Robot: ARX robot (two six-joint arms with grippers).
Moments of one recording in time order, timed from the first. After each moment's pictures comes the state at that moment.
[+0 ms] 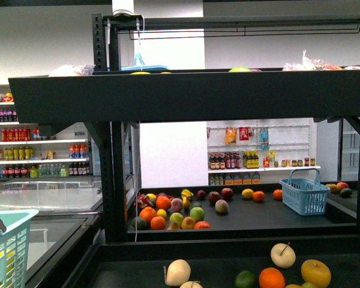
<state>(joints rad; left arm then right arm) 0.00 0.01 0.01 0.00 0.00 -0.01 0.00 0.00 0.02 0.00 0.00 0.00</state>
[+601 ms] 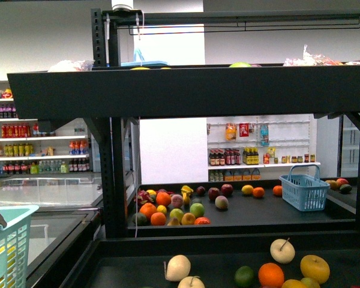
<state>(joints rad) 0.00 0.01 0.01 0.00 0.00 -0.01 0.00 0.00 0.02 0.00 0.00 0.00</state>
